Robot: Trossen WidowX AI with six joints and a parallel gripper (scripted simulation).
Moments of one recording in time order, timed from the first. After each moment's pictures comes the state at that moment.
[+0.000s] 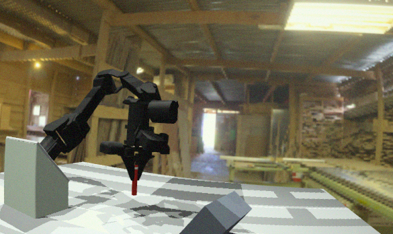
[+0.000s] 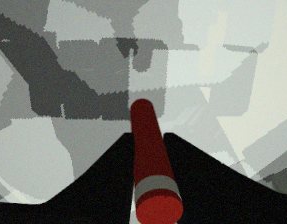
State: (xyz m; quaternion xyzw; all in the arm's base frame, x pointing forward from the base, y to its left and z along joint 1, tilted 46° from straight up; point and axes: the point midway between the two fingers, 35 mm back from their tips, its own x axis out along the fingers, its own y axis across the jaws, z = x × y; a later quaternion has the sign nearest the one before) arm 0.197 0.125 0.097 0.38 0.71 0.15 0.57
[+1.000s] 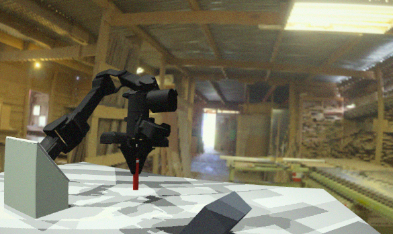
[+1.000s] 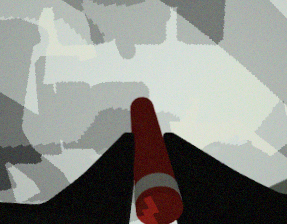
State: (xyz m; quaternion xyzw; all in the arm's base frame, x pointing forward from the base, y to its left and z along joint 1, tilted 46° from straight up) arm 0.211 0.099 0.101 0.33 0.68 0.17 0.63
